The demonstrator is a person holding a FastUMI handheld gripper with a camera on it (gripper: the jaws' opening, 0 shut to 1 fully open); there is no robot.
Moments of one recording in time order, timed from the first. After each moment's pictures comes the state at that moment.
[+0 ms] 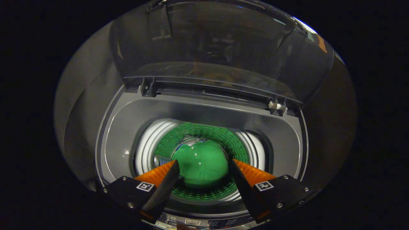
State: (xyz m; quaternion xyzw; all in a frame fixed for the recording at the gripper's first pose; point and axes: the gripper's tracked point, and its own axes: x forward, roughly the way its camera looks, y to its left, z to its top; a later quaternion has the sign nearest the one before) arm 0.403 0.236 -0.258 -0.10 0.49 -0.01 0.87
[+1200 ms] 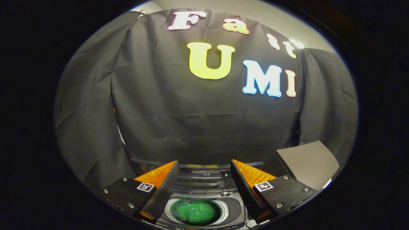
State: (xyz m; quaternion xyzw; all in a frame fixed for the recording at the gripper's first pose) arm 0.498 0.250 0.074 -0.09 0.19 -0.06 0.98
